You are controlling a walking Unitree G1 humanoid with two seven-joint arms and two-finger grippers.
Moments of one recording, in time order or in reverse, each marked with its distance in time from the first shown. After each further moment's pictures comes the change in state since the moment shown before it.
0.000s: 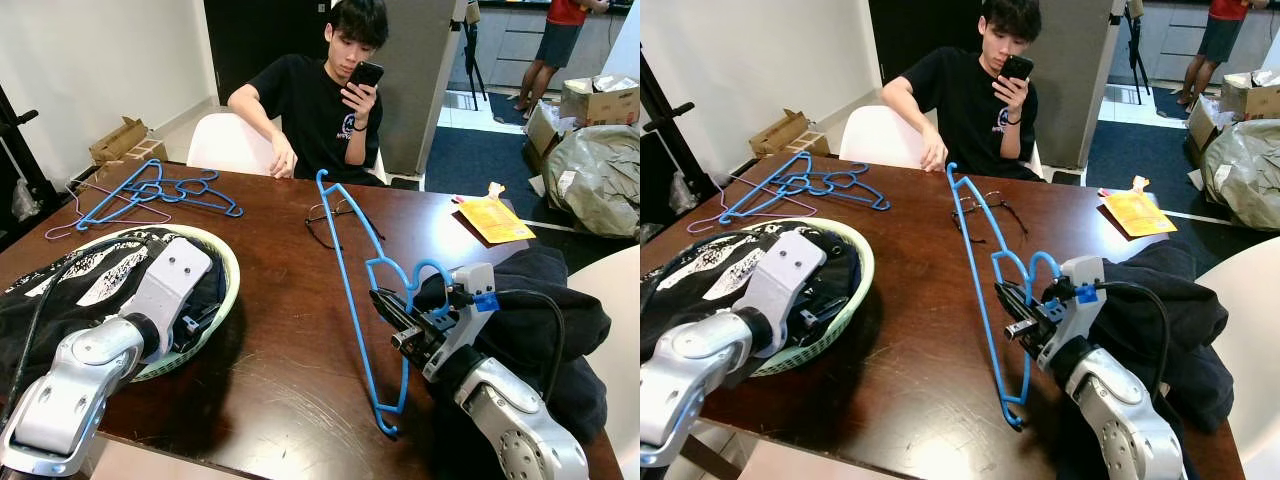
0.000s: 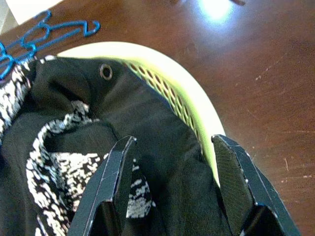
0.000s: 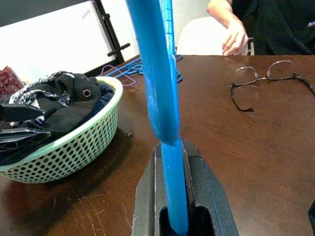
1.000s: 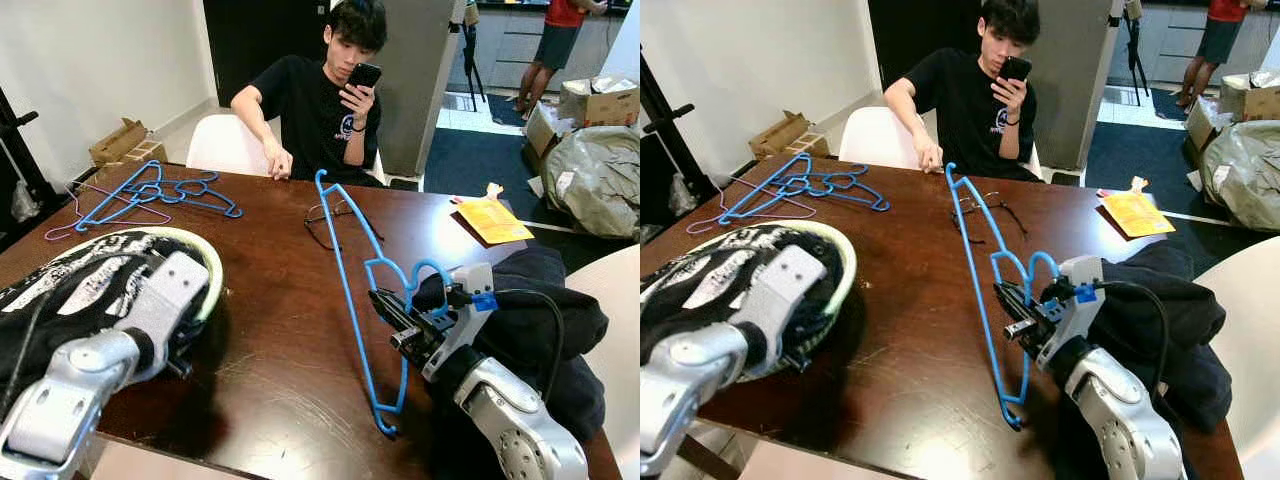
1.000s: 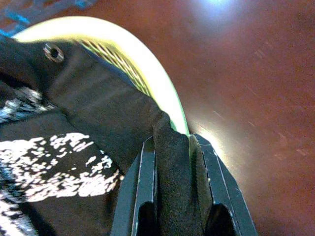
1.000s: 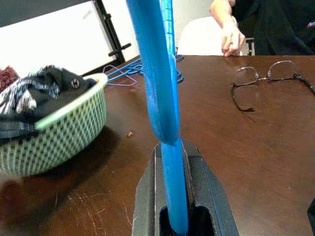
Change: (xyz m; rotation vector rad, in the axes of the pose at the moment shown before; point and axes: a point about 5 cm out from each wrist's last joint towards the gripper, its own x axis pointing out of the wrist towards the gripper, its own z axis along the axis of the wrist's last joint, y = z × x) left arm -0.008 0.013 0.004 0.000 0.062 0.038; right arm 0.000 0.000 0.000 0.001 0.003 0.006
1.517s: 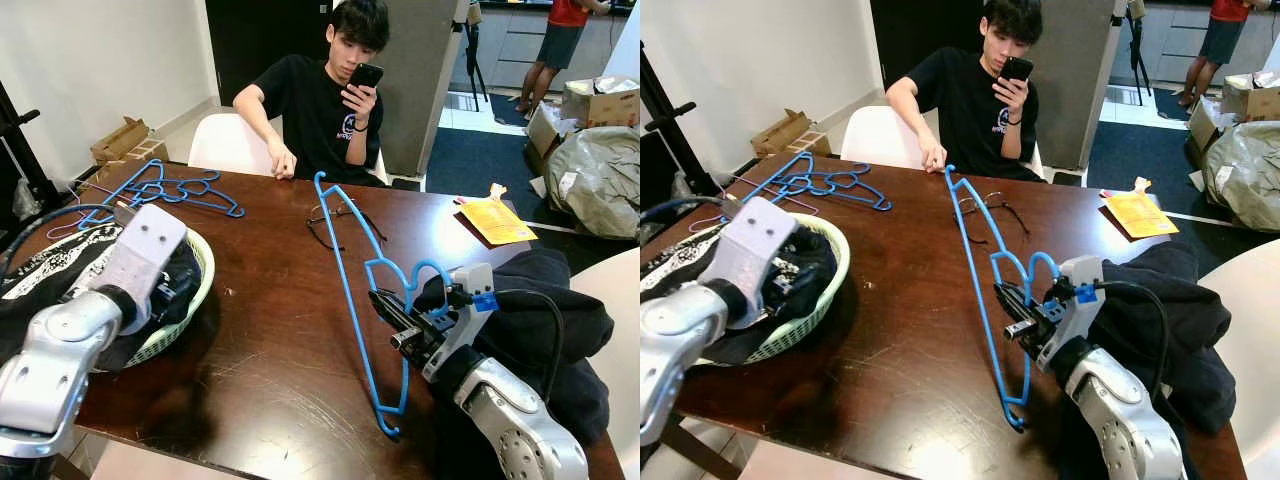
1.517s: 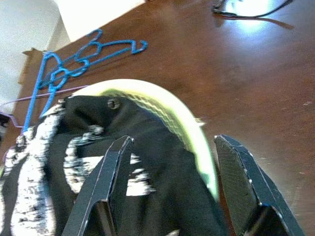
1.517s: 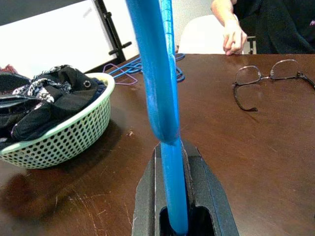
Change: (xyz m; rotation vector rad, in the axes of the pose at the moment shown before) left arm 0.000 0.006 0.019 0.034 -0.101 0.095; right arm 0.000 0.000 0.000 0.002 0.002 -0.001
